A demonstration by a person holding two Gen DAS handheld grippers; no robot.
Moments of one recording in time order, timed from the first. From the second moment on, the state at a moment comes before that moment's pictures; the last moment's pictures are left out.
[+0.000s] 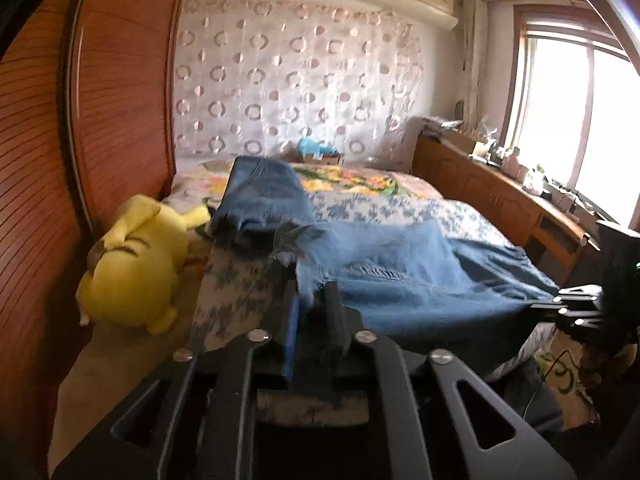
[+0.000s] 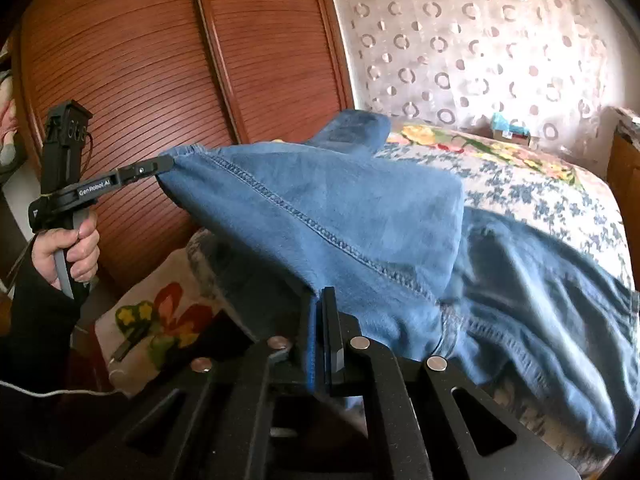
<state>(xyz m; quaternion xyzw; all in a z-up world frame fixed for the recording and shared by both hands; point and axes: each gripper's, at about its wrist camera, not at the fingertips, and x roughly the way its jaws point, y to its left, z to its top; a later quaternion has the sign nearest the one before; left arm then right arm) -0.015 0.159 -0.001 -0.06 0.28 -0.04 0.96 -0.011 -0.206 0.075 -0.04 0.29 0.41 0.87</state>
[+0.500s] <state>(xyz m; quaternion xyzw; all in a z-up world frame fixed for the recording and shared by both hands) 0.016 0.152 -0.026 -0.05 0.30 -0.04 0.95 0.031 -0.238 0.070 -0.03 0.29 0.33 0.90</state>
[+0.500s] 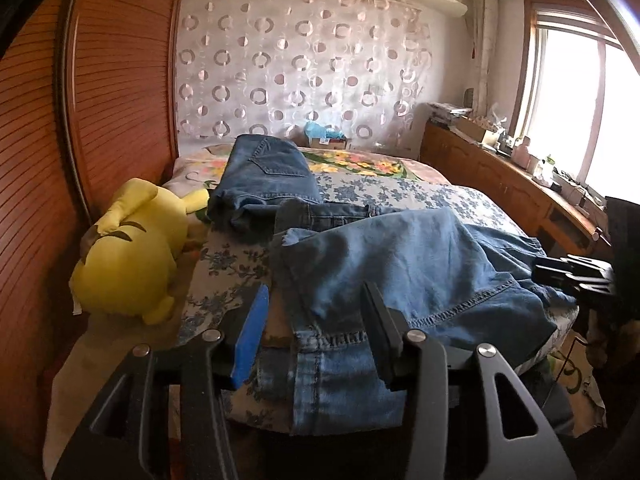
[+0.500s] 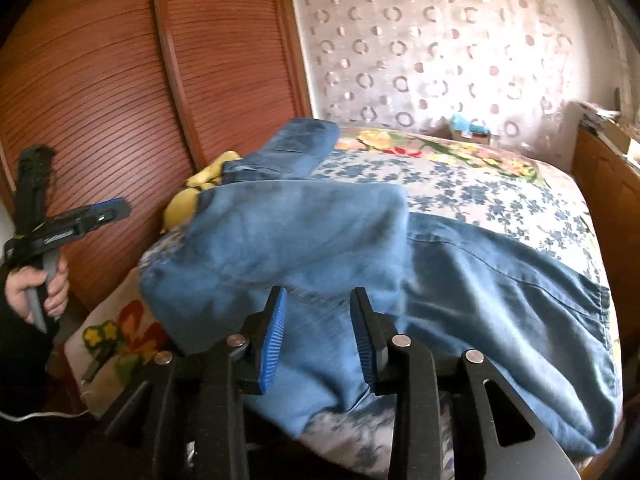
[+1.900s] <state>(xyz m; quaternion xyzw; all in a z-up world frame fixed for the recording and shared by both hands) 0.134 0.153 -0.025 -0.01 0.31 -0.01 0.95 0.140 -0.219 -0.007 0.08 0.34 0.29 0.89</state>
